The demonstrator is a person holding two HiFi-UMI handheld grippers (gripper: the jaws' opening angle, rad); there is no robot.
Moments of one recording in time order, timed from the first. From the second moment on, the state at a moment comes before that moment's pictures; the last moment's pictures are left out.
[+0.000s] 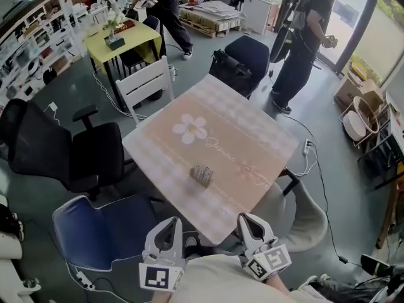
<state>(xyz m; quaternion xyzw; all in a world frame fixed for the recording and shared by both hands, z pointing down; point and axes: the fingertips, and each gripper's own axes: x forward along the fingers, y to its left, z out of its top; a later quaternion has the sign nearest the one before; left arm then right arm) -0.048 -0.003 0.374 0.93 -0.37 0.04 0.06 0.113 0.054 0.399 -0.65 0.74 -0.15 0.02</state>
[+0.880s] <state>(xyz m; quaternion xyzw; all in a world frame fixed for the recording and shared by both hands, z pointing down) -0.033 -0.030 0.371 0.92 -0.38 0.05 0.06 0.138 0.026 0.396 -0.64 0.74 -0.18 0.08</state>
